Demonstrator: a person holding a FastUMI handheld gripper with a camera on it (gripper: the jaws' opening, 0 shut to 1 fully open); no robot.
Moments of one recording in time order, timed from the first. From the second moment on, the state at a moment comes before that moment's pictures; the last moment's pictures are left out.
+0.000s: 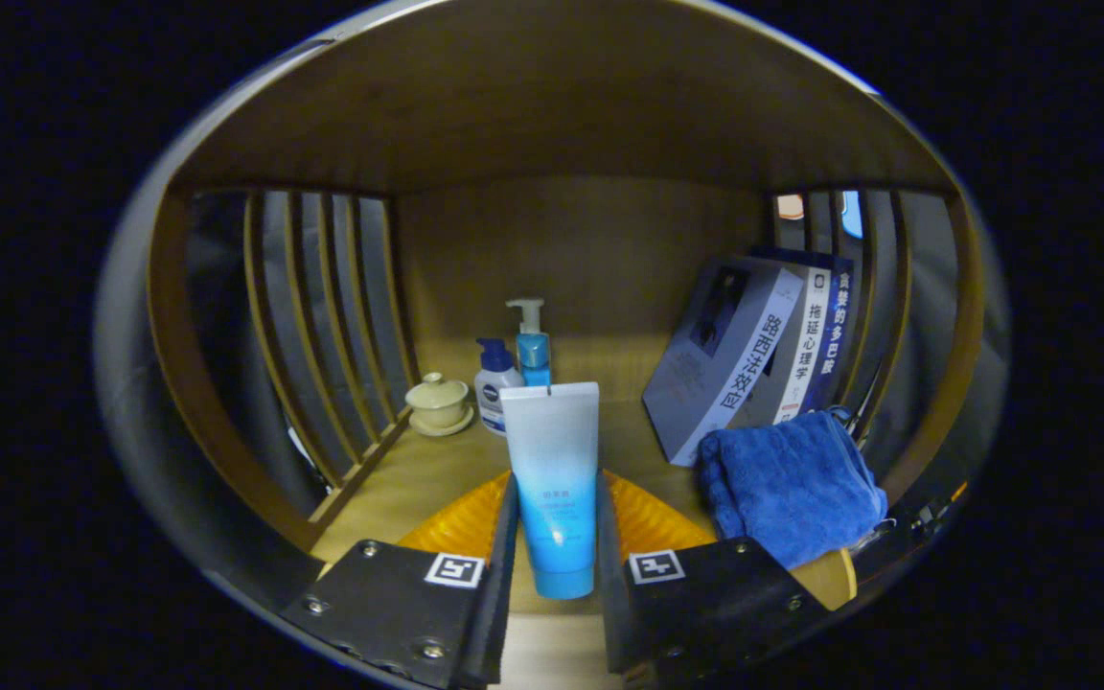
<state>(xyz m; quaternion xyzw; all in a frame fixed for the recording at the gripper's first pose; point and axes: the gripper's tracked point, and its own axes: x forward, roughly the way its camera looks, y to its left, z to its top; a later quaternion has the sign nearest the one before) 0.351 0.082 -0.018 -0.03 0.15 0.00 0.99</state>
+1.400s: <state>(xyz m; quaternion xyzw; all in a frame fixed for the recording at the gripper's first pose) 0.286 0.058 -0.051 0.07 0.18 -0.02 0.98</state>
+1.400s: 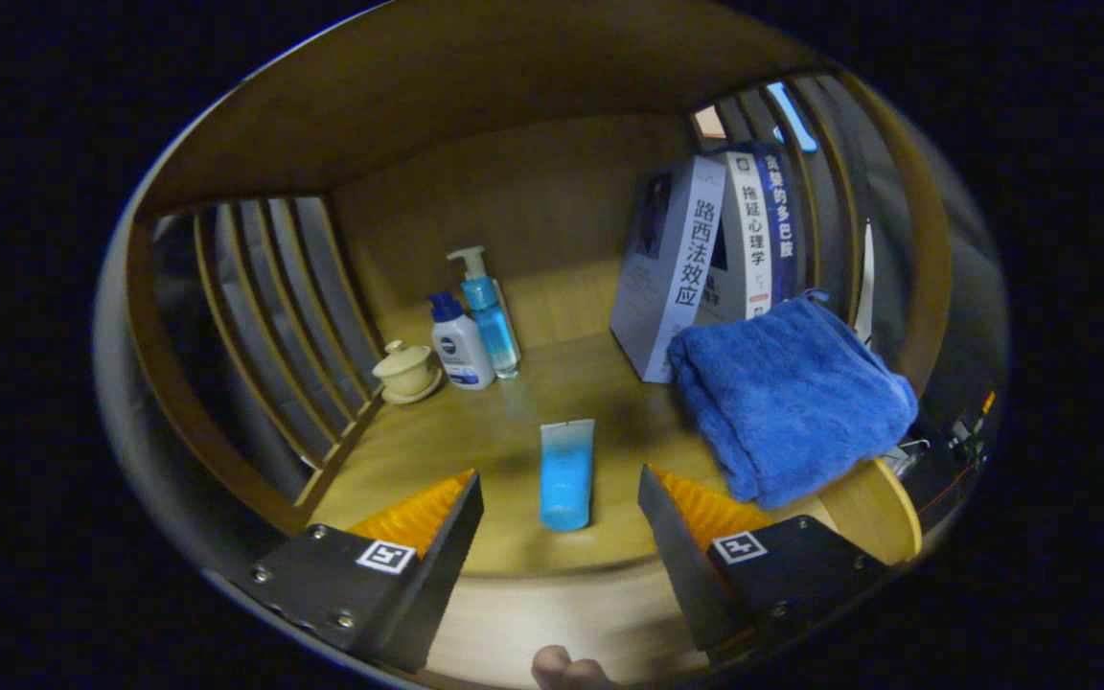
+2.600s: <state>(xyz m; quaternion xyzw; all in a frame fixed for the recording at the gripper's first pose) 0.036 0.002 -0.127 0.00 0.04 -0.08 1.00</state>
